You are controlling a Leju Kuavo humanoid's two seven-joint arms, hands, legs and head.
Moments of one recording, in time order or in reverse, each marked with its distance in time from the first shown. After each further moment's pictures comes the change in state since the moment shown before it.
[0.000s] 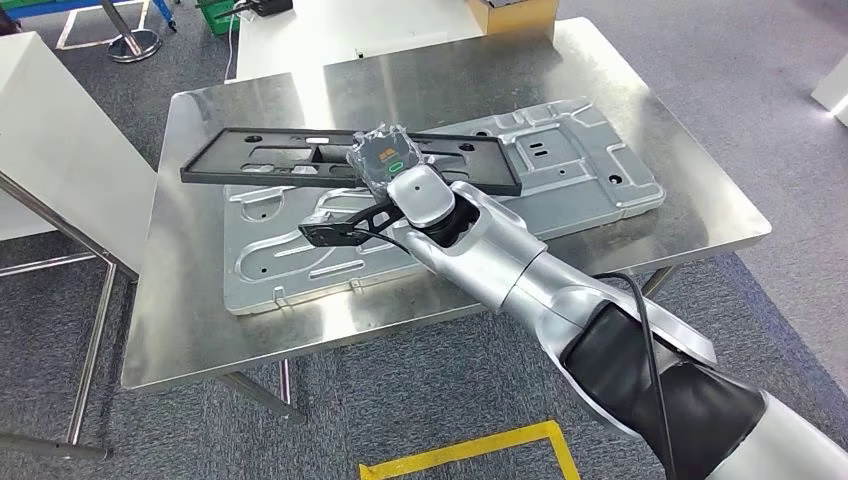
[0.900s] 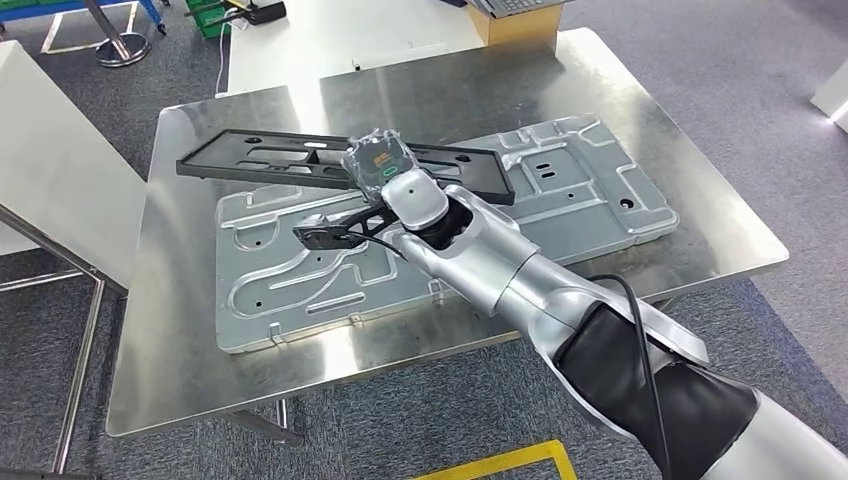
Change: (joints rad) left arm -0.002 0.003 0.000 0.000 -0.003 -0.002 -0.003; right arm 0.006 0.016 0.004 0.025 -0.010 -0.008 -0.014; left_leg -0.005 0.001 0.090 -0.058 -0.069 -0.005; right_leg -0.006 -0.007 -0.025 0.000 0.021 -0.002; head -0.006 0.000
